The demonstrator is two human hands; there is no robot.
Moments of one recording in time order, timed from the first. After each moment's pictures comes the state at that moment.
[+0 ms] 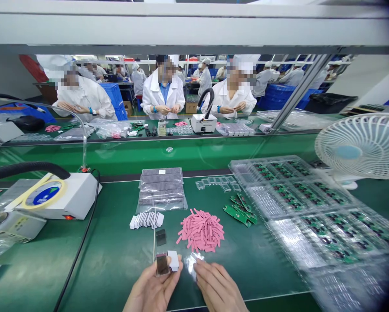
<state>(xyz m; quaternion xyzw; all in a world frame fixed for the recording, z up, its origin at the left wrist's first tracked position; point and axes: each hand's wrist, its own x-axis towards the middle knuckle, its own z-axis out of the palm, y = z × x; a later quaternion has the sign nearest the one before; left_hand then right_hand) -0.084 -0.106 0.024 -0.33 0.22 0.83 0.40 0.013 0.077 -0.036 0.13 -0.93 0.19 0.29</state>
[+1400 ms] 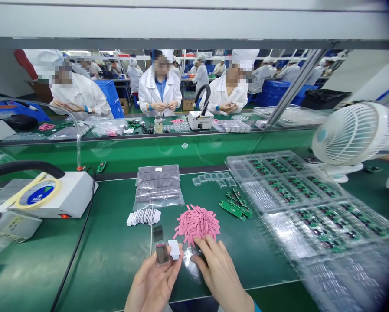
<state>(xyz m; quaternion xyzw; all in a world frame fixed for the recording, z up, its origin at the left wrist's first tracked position) -0.085 -0.097 0.020 -0.29 0.11 0.85 0.43 -0.013 0.083 -0.015 -0.04 -0.96 0.24 0.16</state>
